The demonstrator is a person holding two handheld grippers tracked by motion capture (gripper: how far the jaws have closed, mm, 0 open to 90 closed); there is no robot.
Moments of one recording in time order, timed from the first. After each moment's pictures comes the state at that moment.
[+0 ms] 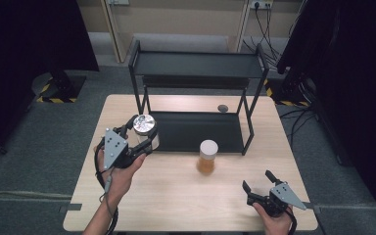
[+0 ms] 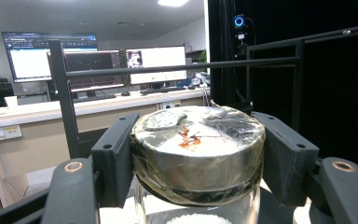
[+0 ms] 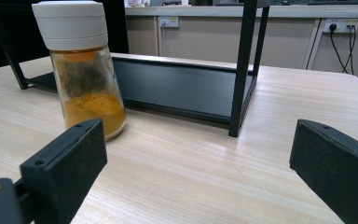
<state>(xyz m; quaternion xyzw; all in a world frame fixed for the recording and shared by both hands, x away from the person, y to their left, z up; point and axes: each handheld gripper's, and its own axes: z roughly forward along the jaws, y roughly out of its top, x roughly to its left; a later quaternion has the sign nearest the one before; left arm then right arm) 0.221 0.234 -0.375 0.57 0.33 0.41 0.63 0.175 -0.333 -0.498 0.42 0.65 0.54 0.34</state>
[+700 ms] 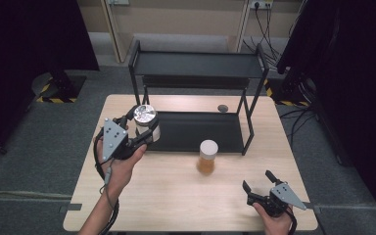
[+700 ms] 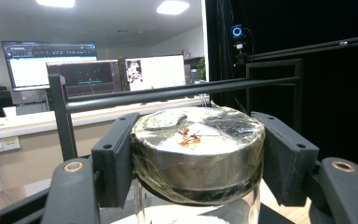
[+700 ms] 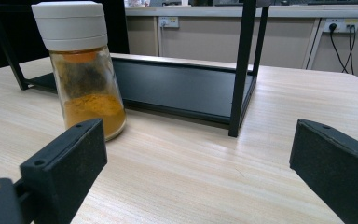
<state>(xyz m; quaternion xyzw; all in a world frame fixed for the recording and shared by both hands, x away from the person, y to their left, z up) 0.230 0.232 -0.354 0.57 0.31 0.41 0.64 0.175 -0.333 -0.498 0.42 0.65 0.54 0.34</state>
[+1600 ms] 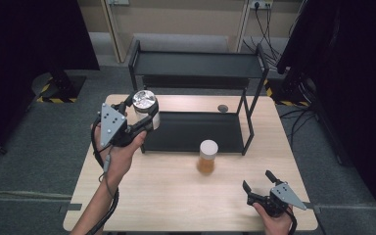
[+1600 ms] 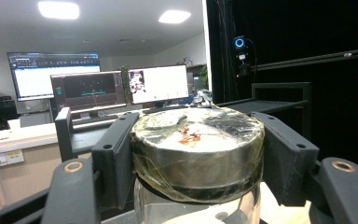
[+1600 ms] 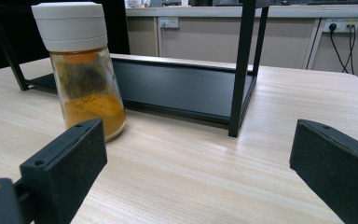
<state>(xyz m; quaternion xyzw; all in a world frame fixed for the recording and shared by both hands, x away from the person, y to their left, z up) 0.245 0.229 -0.325 0.56 0.31 0.43 0.64 0.175 -0.334 -0.498 0.42 0.65 0.54 0.34</state>
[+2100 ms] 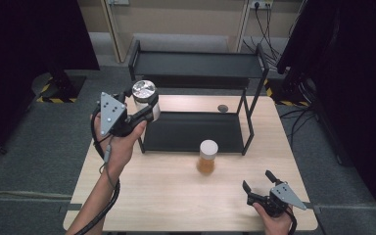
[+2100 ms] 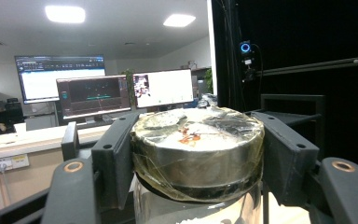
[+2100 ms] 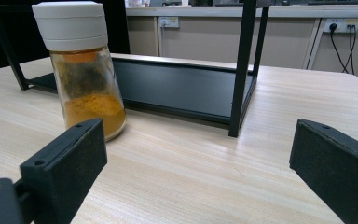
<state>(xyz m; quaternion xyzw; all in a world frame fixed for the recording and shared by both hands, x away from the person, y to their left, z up) 0.258 0.225 -0.310 0.55 0.31 0.43 0.64 0.175 -0.334 -0.498 0.42 0.65 0.54 0.34</state>
